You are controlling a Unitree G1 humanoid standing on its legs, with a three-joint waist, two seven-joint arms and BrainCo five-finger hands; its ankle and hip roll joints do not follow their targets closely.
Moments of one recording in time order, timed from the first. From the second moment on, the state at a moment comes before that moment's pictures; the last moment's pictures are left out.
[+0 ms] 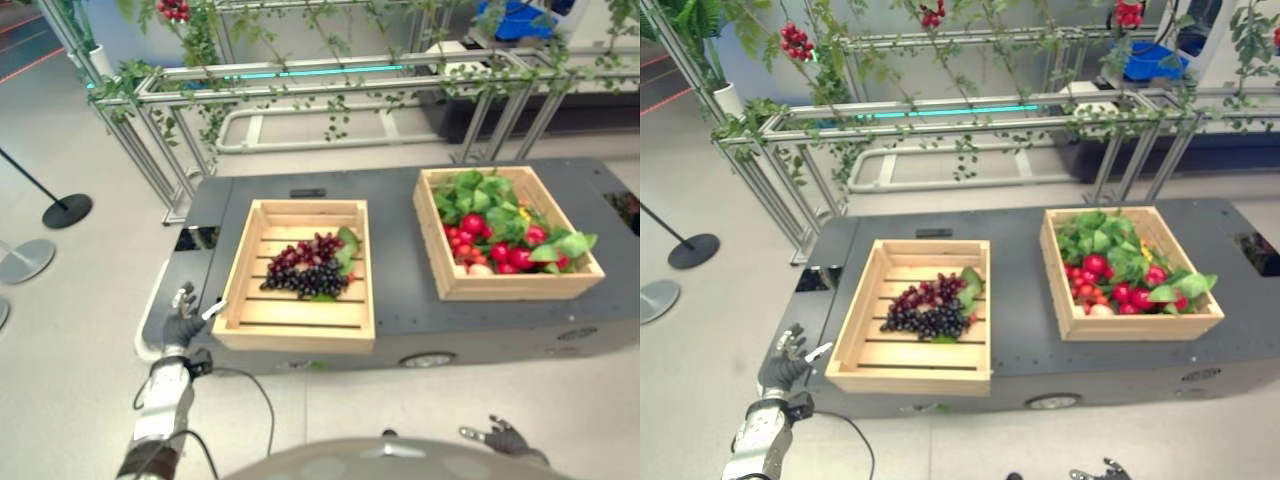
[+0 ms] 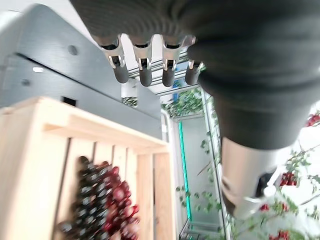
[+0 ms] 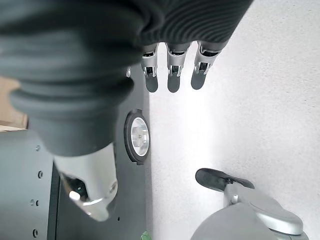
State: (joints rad) left arm 0.04 0.37 0.07 0.46 -0.32 -0.28 0.14; right arm 0.06 -0.32 0.13 1.26 0.22 -0.15 -0.05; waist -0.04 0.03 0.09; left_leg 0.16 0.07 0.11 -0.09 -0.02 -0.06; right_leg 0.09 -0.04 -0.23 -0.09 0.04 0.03
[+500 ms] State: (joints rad) left arm -0.34 0.50 -0.06 0.39 -0.29 -0.31 0.24; right arm -0.06 -0.34 0.22 1.20 0.22 -0.15 -0.04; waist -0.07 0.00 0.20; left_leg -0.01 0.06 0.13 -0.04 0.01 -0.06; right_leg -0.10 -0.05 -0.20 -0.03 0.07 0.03
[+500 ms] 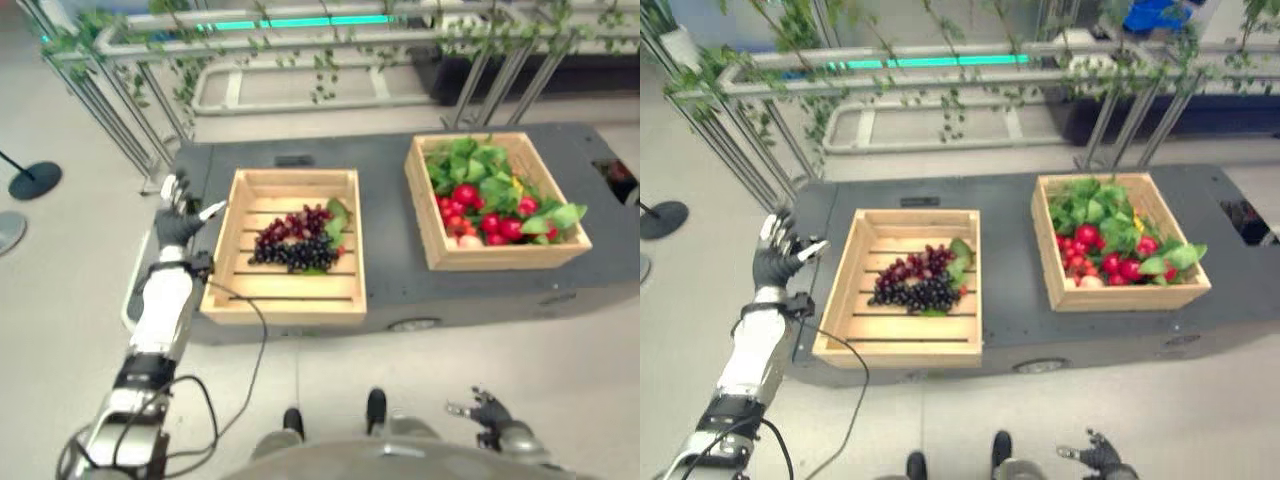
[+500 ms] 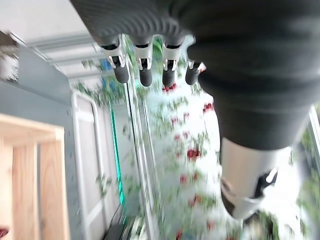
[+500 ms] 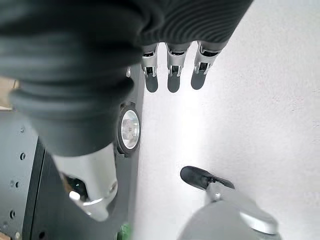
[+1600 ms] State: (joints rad) left arm -0.50 0.60 -0.26 0.62 -0.04 -0.29 0.28; right arm -0.17 -0.37 0.29 0.98 0.25 -0.24 -0.07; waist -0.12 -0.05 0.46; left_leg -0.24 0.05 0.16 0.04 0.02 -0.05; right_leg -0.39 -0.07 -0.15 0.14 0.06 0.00
